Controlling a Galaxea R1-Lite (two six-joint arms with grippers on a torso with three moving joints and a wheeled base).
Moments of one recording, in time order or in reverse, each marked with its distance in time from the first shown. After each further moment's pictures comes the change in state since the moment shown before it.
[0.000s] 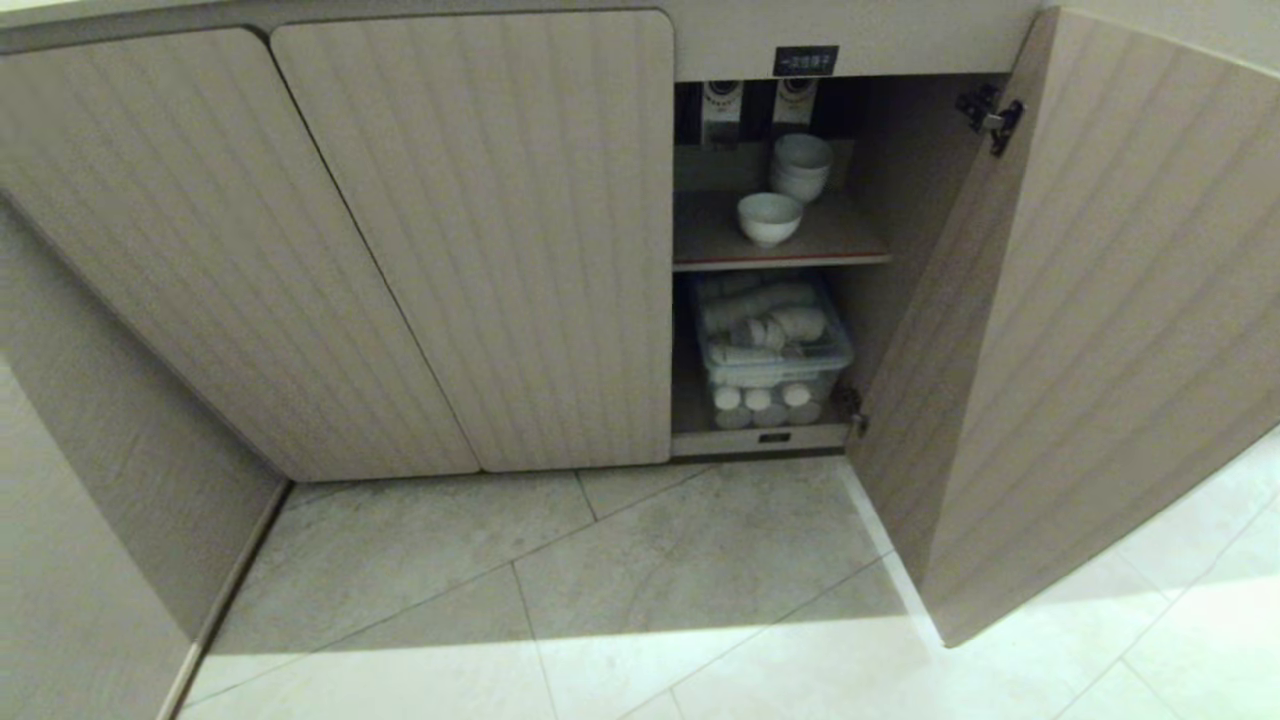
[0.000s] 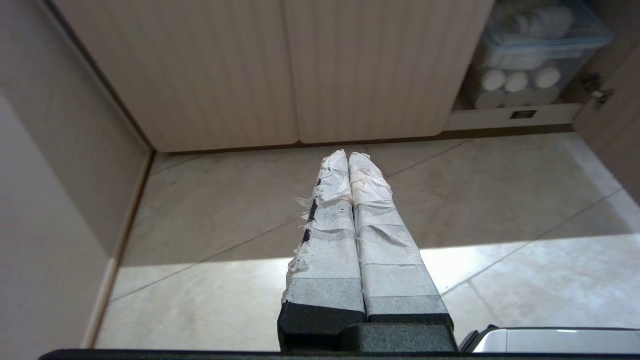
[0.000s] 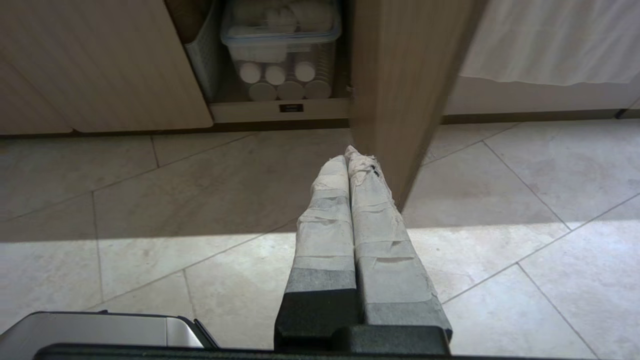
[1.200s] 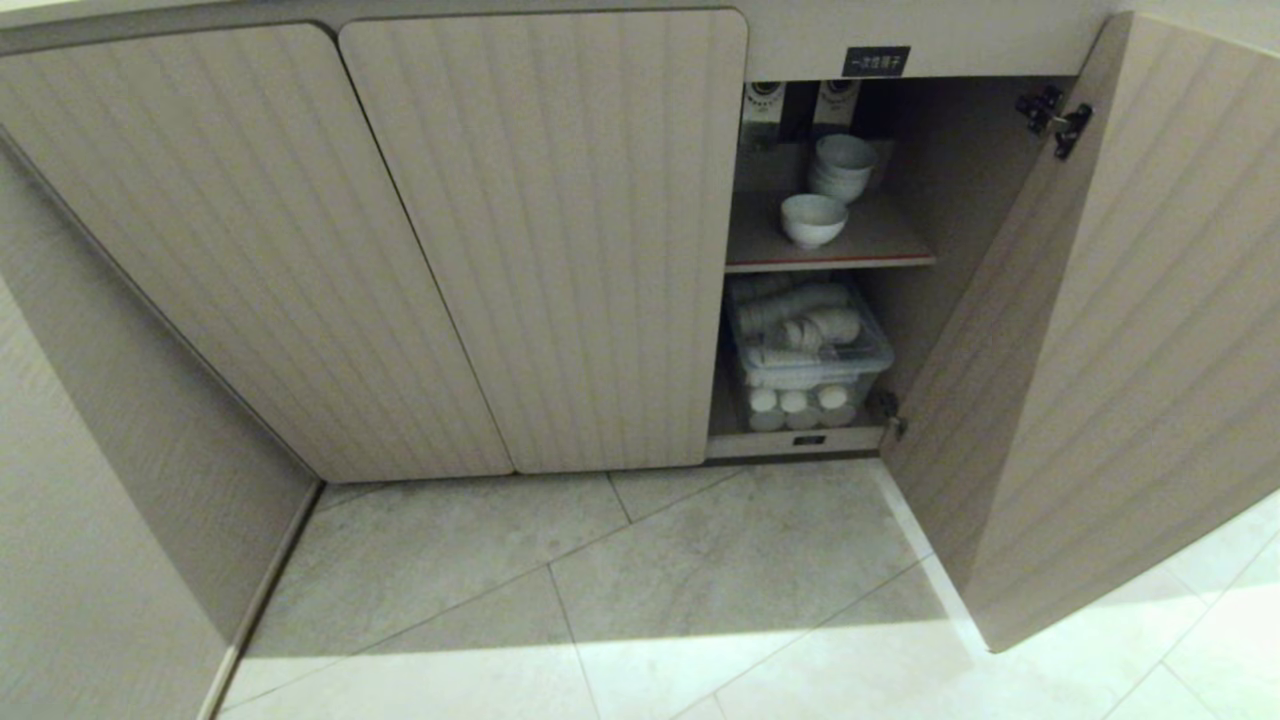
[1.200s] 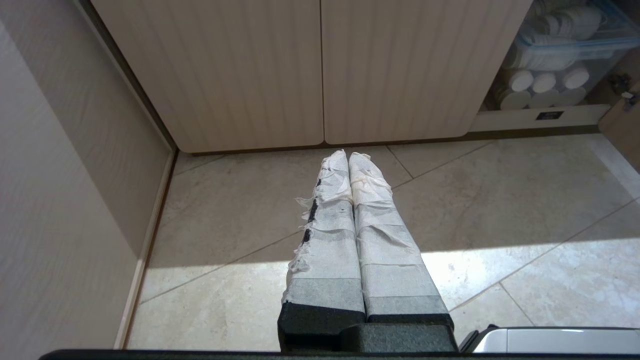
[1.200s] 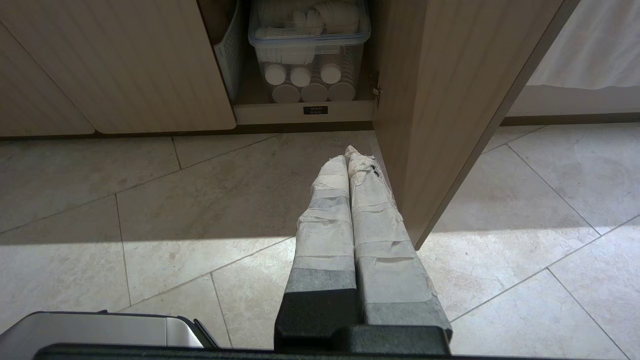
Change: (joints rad) left arm 0.000 0.000 0.000 0.000 -0.002 0.002; right arm 0.000 0.000 0.000 0.000 0.000 0.000
